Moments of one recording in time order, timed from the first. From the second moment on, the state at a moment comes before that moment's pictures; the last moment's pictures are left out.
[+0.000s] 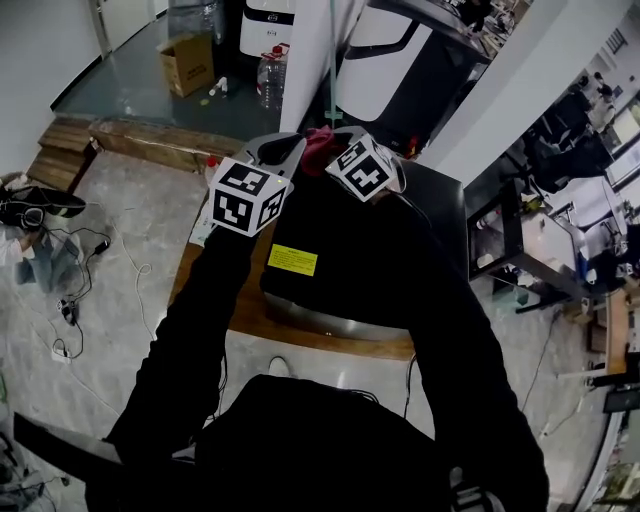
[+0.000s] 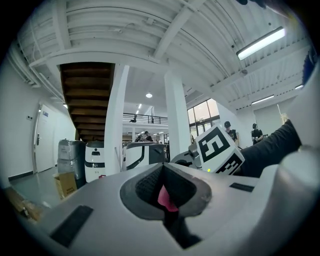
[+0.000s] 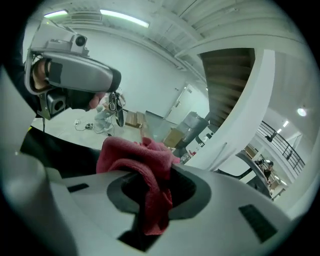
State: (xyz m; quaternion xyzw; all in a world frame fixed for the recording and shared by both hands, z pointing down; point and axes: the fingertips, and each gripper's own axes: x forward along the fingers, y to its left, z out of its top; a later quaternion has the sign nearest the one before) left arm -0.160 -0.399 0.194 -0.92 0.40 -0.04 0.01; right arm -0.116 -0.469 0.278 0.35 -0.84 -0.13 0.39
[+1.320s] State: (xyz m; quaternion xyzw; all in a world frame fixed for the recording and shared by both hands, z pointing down) left arm 0.051 -0.255 0.167 -0.94 0.34 -0.04 0.01; right arm 0.154 -0.381 0.291 0.41 -0.77 -0.04 0.48
